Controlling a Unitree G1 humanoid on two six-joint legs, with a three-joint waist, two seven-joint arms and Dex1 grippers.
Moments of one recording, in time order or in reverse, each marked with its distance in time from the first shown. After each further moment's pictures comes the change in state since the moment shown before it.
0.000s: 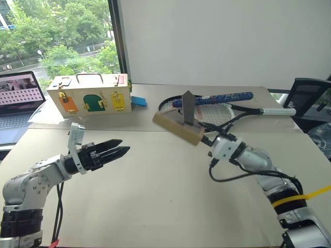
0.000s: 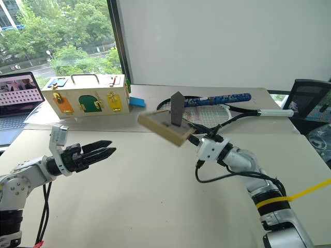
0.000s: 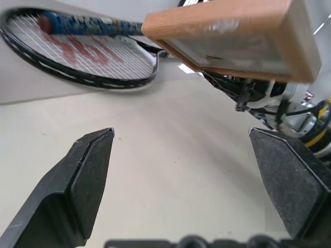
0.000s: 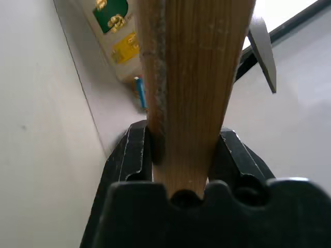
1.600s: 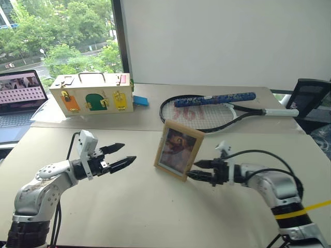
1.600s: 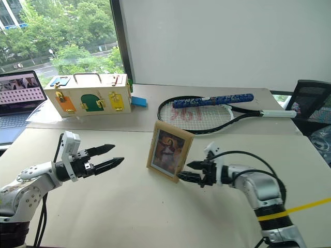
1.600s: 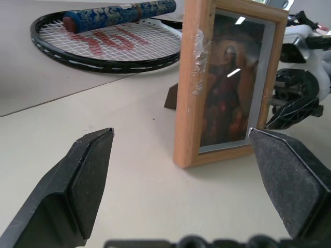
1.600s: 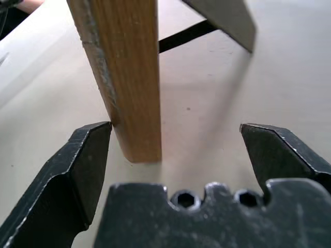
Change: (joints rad) left arm 0.055 -0.034 -0.082 -0.091 0.162 -0.103 0.095; right arm 0.171 -0.079 -0.194 -0.265 0.489 1.173 0.317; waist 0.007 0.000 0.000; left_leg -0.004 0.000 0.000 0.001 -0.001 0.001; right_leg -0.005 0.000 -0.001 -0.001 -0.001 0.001
